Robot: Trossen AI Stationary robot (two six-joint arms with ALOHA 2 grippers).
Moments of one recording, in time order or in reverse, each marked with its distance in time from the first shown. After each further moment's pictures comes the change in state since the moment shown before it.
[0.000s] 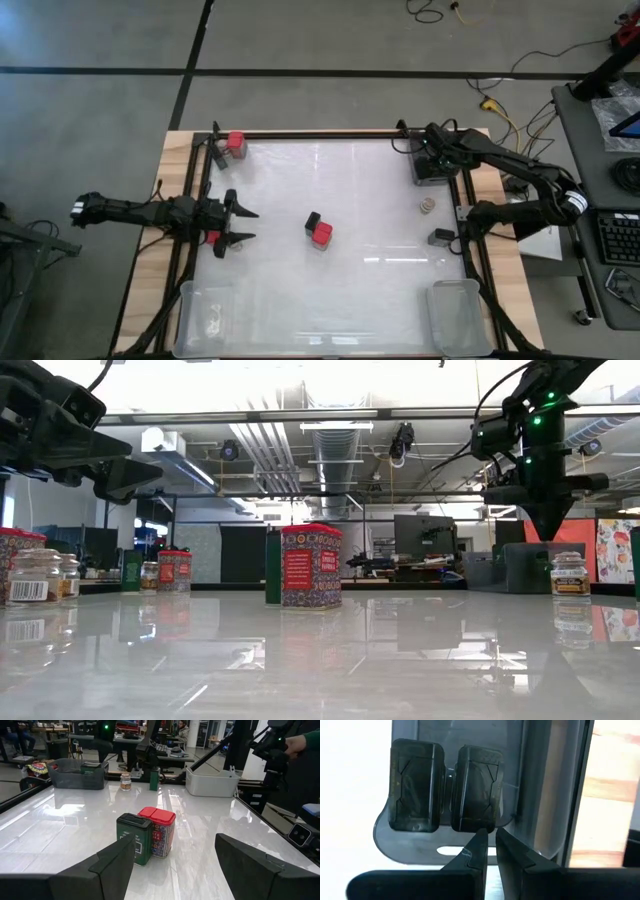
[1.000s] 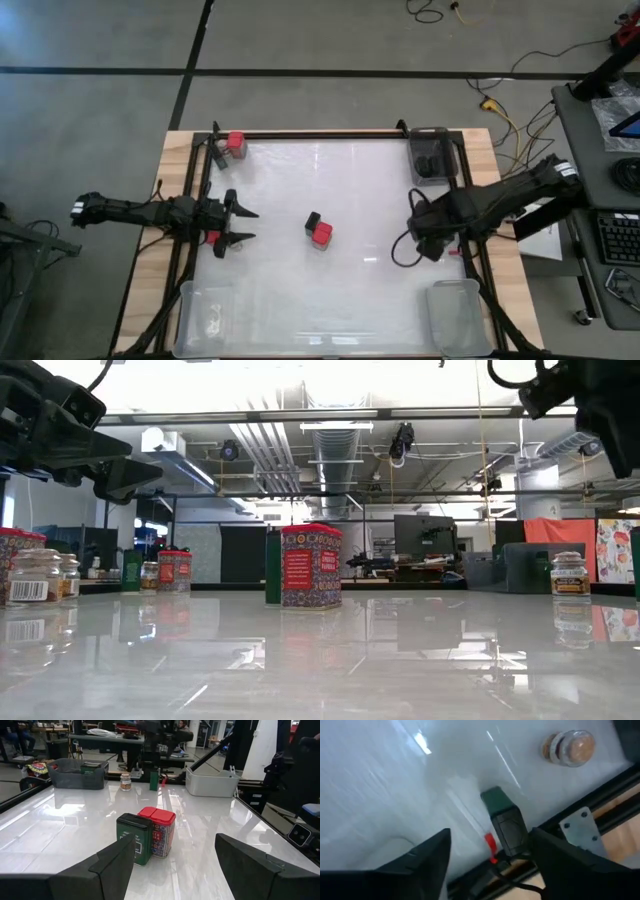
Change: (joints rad) left arm 0.000 0.000 0.000 0.000 0.000 0.000; right arm 1.106 0.076 0.232 -0.387 -0.266 0.317
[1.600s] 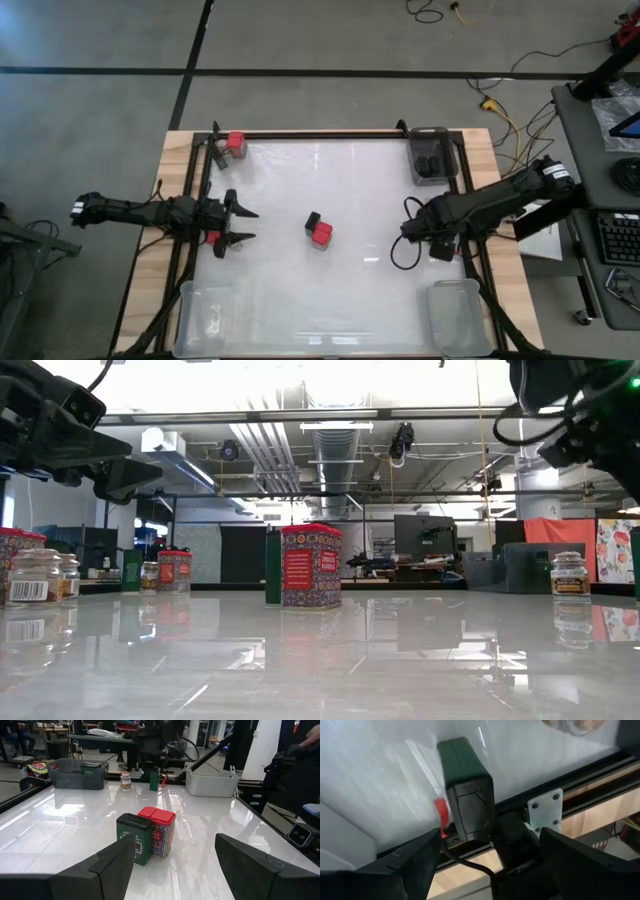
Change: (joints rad) left arm 0.000 0.000 0.000 0.000 0.000 0.000; right arm -0.047 0.081 -0.157 -0.066 -0.029 -0.274
